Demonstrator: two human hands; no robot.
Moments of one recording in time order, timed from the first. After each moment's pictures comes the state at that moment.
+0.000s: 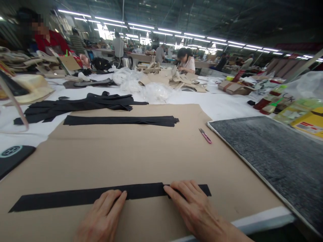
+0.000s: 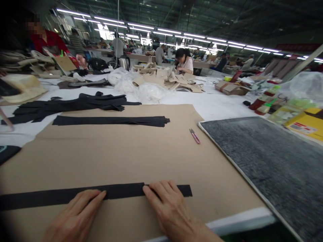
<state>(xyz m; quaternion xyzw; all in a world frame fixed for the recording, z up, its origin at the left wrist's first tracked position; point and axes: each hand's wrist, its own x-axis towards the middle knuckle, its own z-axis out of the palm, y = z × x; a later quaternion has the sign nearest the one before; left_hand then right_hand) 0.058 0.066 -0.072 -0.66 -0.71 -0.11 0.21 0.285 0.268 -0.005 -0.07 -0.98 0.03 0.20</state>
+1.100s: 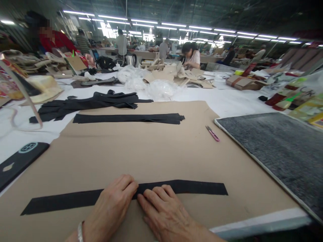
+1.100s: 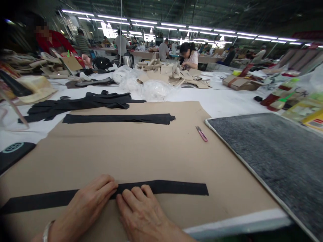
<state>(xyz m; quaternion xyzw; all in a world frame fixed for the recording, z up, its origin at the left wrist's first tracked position) 0.054 0.103 -0.022 -0.67 -0.72 -0.18 -0.03 0.229 0.219 -0.034 0.00 -0.98 0.07 0.16</state>
